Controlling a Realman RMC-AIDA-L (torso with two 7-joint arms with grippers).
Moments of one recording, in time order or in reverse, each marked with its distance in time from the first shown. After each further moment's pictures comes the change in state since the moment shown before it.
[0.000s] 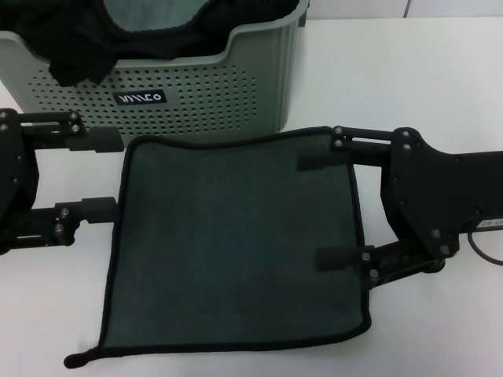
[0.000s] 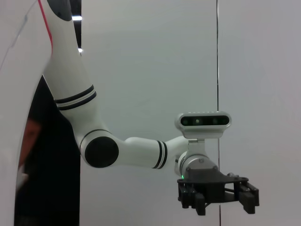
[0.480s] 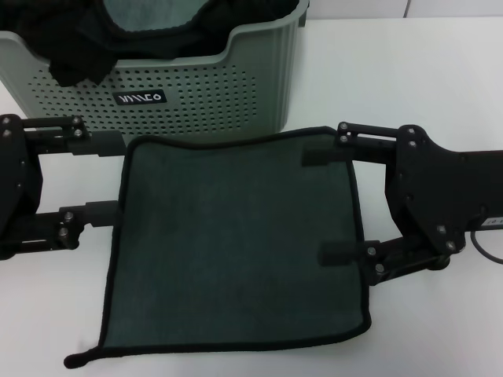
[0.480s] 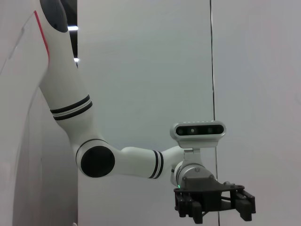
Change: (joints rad) left arm 0.009 -0.012 0.000 -0.012 0.002 -0.002 0.020; right arm 0.000 -0.001 0.004 0.028 0.022 -0.010 0.000
